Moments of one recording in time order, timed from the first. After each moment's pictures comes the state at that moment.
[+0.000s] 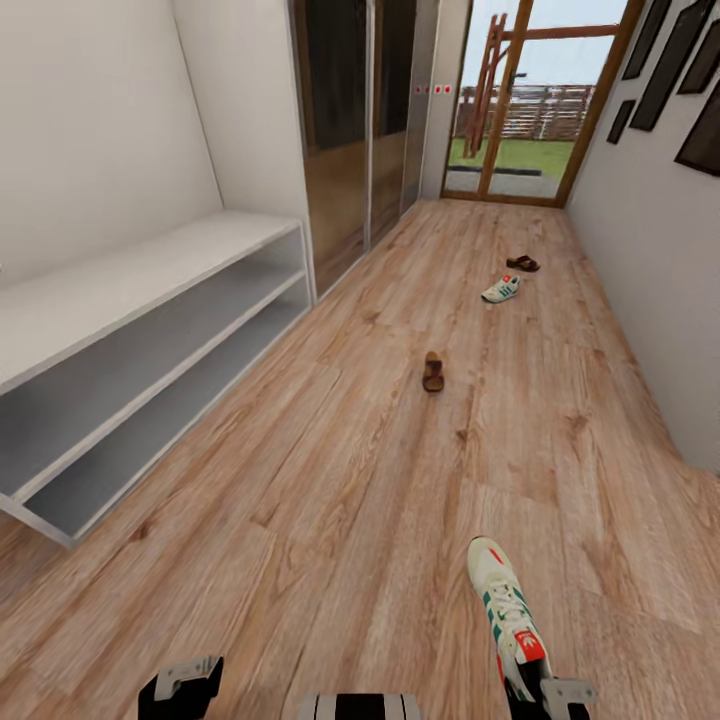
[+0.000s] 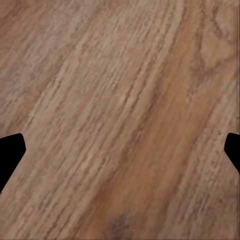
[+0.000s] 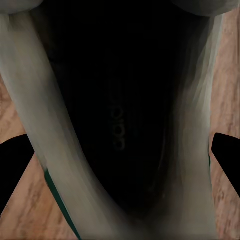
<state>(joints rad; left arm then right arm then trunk) -0.27 0.08 0.16 -0.39 0.04 -0.38 -0.09 -0.15 -0.08 -0.09 -0.55 0.07 -0.35 0.00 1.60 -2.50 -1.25</state>
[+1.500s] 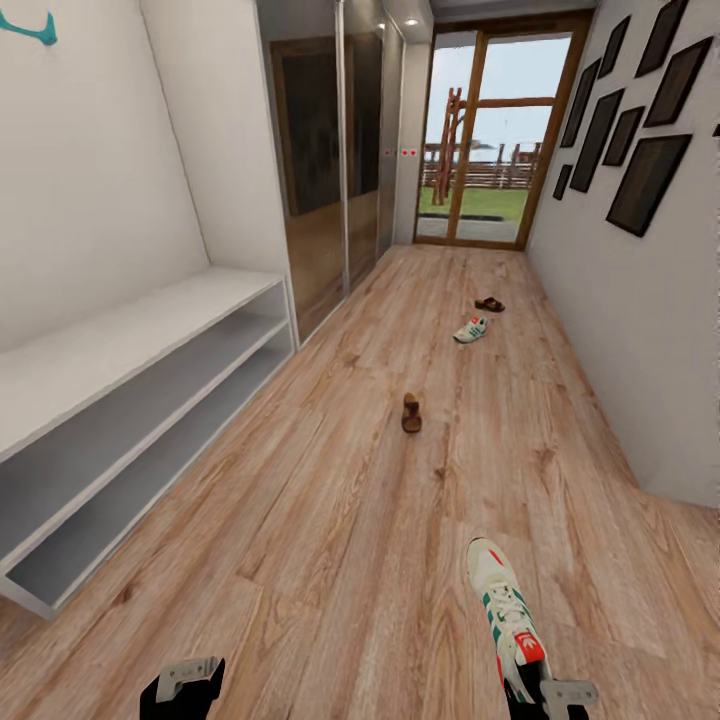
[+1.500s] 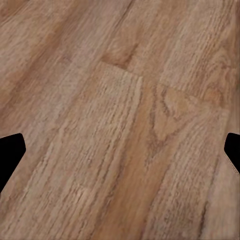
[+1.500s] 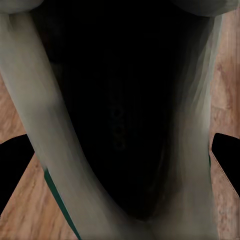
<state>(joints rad) -0.27 0.08 0.16 -0.39 0.03 -0.38 -0.09 -0.15 -0.08 -0.09 -0.55 0.07 -0.35 0.00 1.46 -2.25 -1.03</state>
